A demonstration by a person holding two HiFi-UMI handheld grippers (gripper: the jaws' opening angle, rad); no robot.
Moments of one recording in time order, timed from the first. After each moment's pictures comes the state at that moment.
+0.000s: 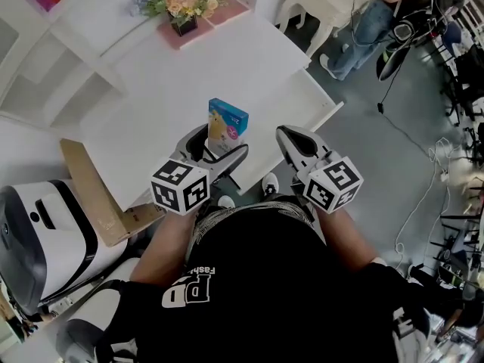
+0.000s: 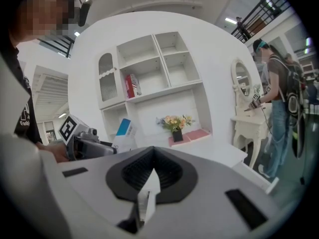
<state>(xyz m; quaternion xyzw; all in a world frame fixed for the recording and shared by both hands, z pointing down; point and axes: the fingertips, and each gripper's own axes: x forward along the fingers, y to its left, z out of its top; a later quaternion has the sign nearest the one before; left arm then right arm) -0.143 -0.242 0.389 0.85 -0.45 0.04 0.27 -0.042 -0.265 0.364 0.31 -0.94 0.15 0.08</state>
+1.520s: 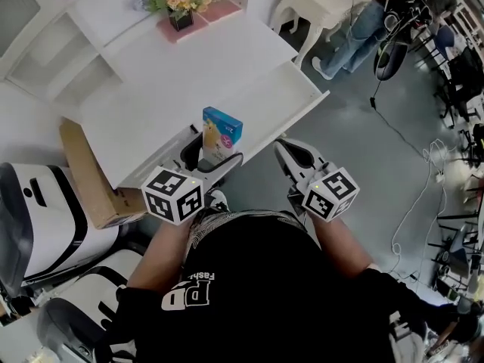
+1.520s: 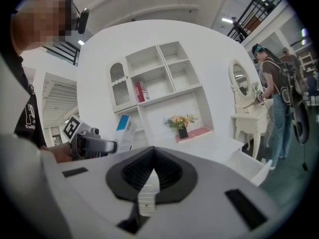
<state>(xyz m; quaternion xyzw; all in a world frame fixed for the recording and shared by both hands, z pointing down) -0.097 -0.128 0.373 0.85 -0.46 0.03 0.25 0.014 -0.147 0.362 0.29 -0.94 0.16 0.05</state>
